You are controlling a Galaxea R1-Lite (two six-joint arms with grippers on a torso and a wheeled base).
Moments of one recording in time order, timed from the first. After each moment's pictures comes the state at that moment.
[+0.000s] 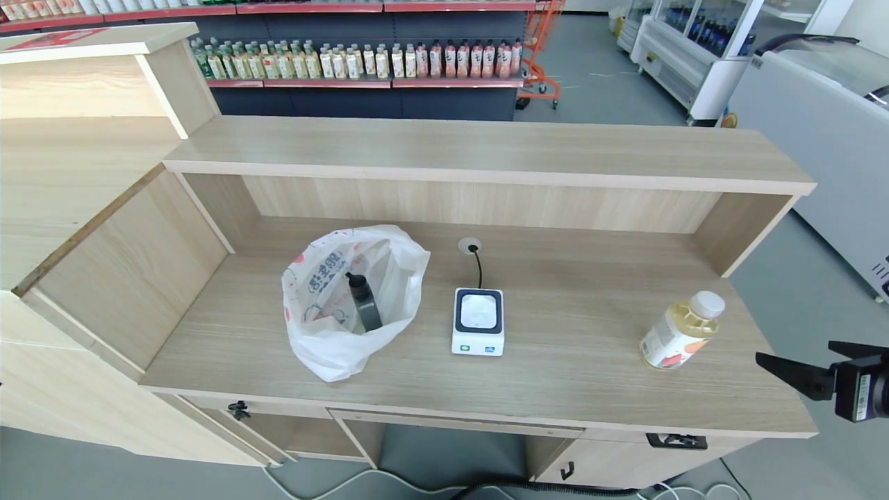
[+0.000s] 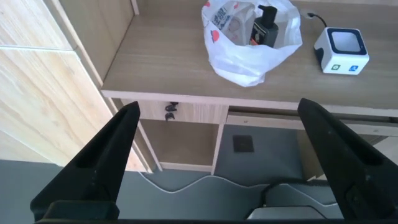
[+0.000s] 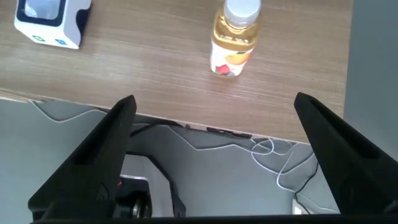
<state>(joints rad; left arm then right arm) 0.00 0.01 0.00 0.00 -0.02 0.00 -0.26 1.24 -0.39 -0.44 0.32 -0.21</state>
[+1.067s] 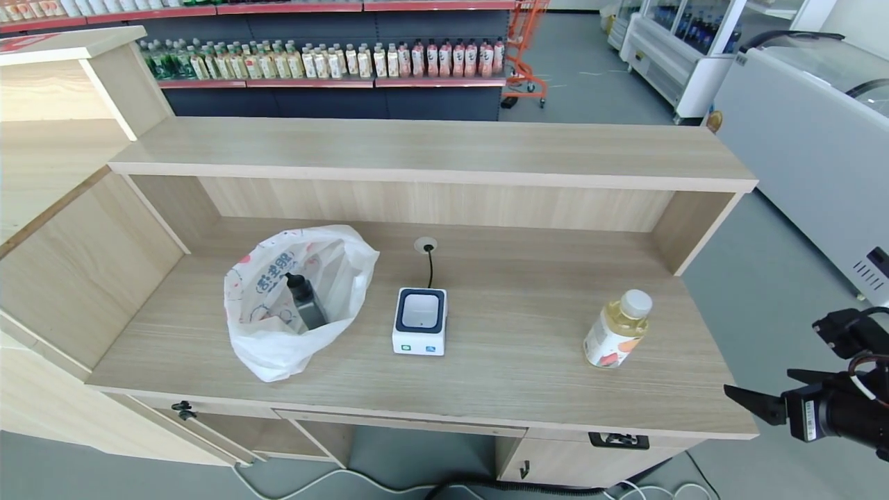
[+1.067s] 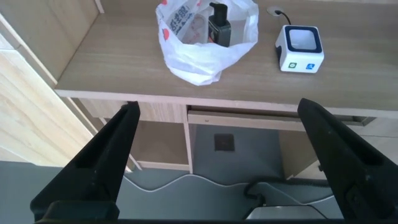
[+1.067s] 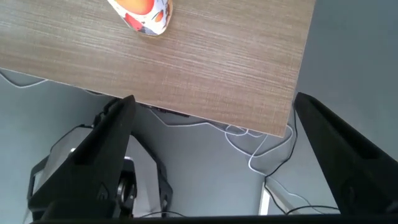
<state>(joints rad) 0.00 0.00 0.00 0.00 -0.02 0.00 -0.29 1.54 -0.27 -0.74 0.37 -0.33</state>
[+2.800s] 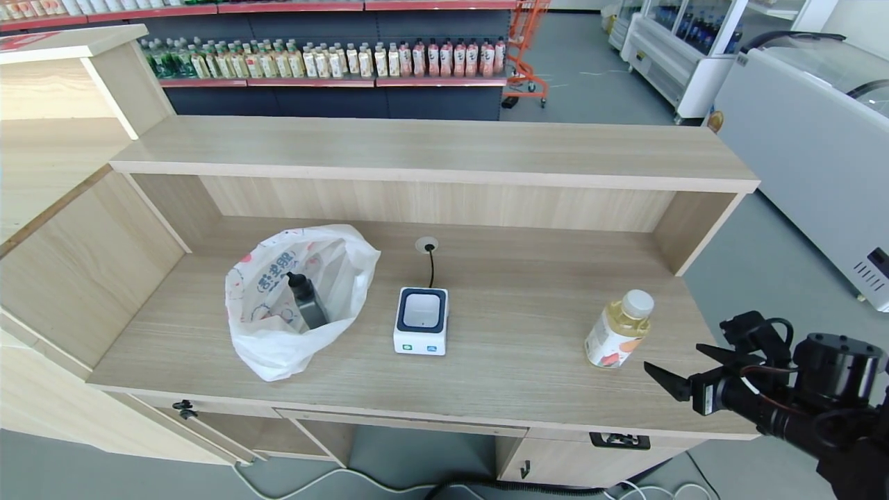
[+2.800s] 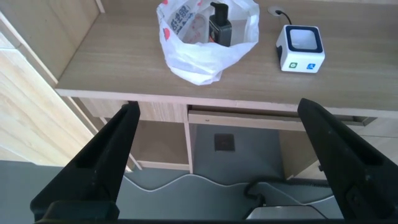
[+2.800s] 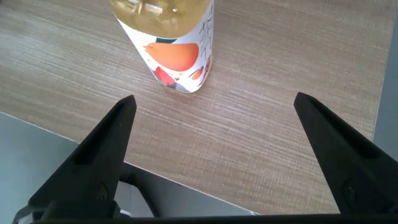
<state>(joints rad) 0.00 0.00 0.00 0.00 -0.02 0.00 -0.09 2.08 -0.22 -1.57 0.35 -0.23</state>
